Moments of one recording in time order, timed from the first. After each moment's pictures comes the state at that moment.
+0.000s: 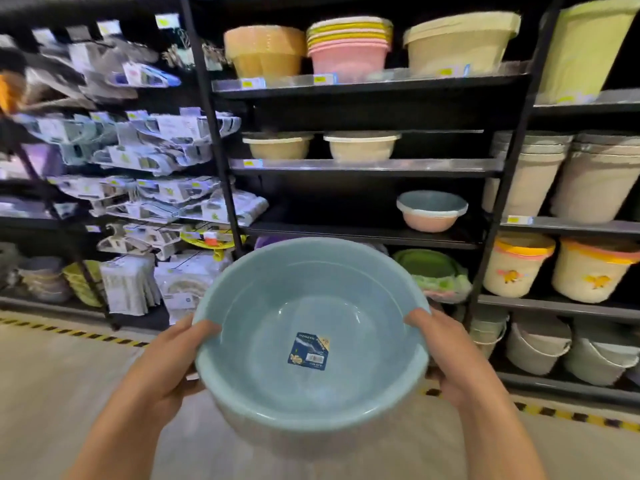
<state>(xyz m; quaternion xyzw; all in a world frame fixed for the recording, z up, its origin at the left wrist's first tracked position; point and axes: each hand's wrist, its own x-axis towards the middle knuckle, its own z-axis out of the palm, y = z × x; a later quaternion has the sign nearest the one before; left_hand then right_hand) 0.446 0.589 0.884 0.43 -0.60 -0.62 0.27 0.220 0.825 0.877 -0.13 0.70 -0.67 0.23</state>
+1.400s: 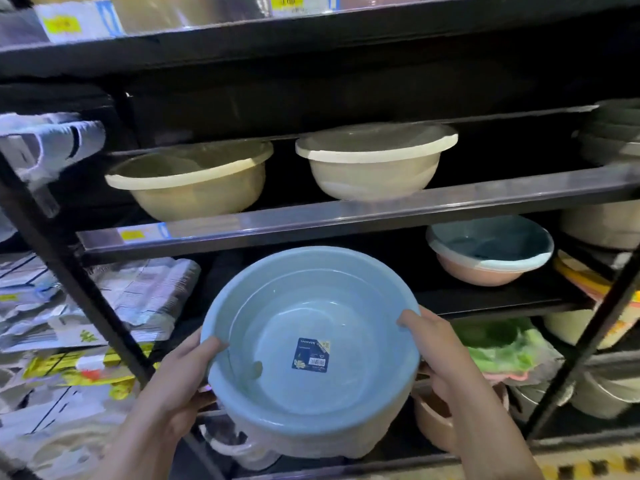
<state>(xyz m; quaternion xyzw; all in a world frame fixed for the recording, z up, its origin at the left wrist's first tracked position) -0.084 0.040 0.842 0.35 -0.63 -0.68 0.15 -0.258 0.322 0.824 -0.01 0.70 -0.69 0.18</state>
